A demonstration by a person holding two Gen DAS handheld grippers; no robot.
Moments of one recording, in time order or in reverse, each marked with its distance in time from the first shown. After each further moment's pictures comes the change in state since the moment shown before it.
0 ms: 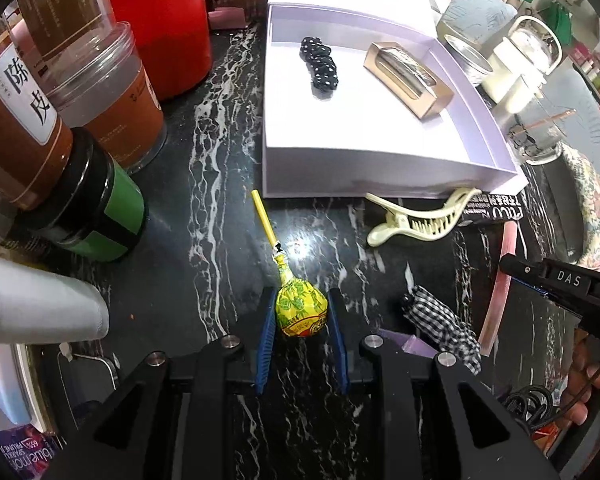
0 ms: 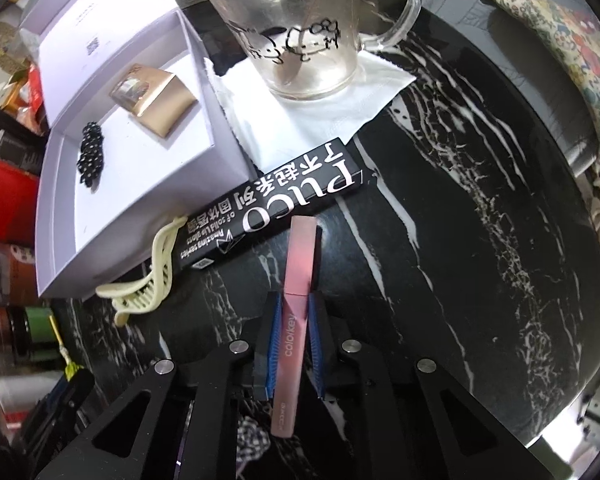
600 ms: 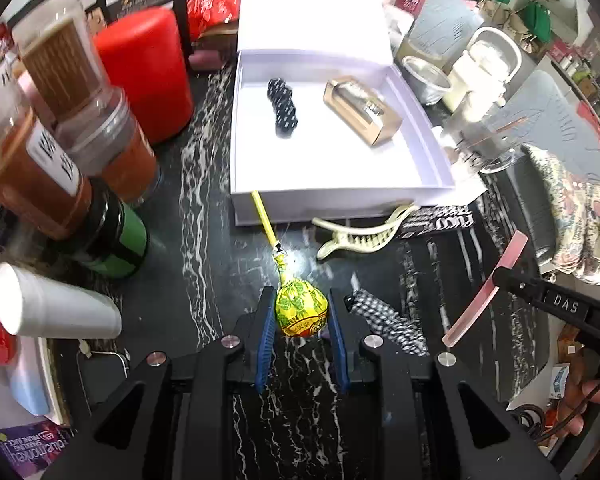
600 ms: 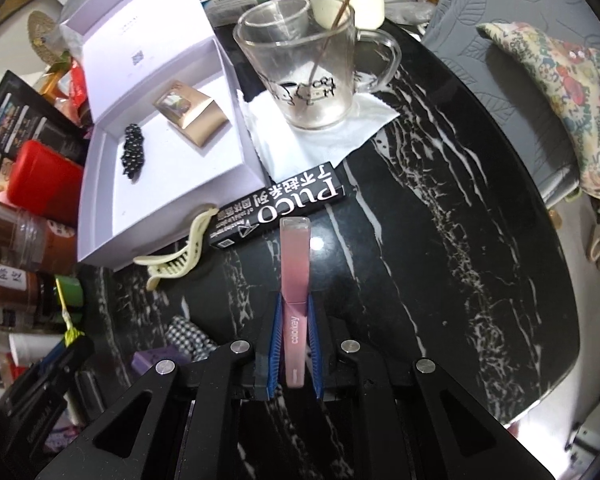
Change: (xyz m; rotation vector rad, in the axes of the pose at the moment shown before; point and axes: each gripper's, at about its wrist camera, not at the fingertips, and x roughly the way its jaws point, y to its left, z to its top) left arm -0.059 -0.027 0.004 0.052 -0.065 -0.027; right arm -0.068 -0.018 -0.025 -0.078 -0.037 0.047
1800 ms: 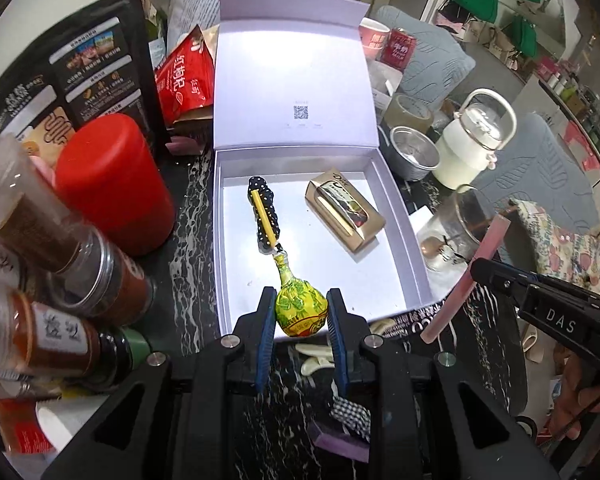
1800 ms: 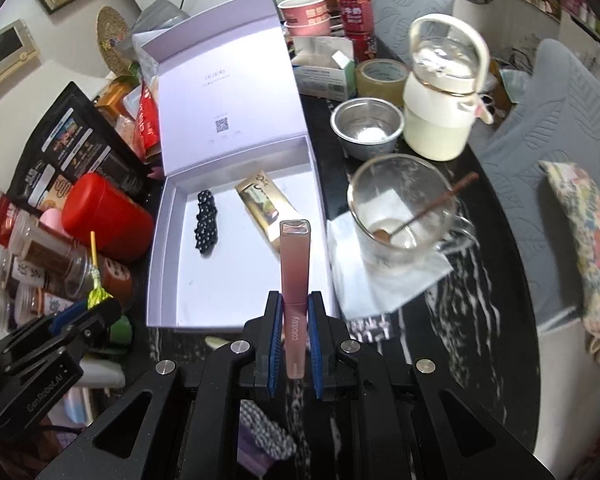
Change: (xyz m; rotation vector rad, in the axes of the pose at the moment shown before) left arm -0.009 -0.007 0.105 0.033 -0.079 -0.027; right arm -0.039 0.069 0.093 -0.216 -0.117 0.073
